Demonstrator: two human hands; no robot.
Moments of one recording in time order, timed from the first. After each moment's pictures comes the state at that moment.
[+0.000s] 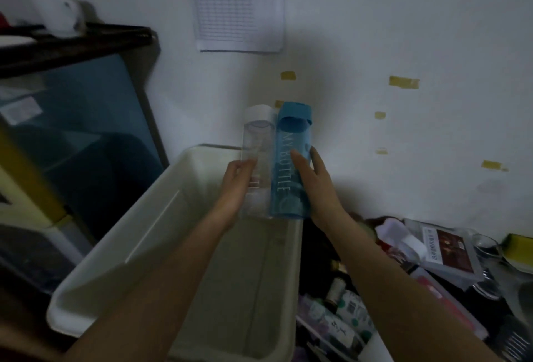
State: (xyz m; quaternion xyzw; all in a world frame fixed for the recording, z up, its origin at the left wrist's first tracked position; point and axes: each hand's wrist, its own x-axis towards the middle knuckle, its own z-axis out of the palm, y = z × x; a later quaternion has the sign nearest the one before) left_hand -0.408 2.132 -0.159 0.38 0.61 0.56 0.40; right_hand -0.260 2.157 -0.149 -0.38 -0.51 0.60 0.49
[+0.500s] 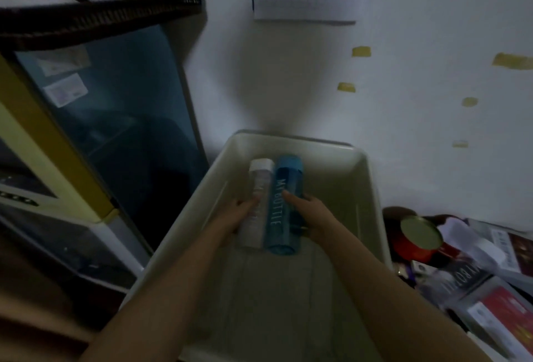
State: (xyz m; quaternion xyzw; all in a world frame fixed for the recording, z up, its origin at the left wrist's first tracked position) left_hand -0.561 2.127 -0.254 0.32 0.68 0.41 0.52; right_hand -0.394 2.165 -0.234 -0.52 -0.41 0.69 0.29
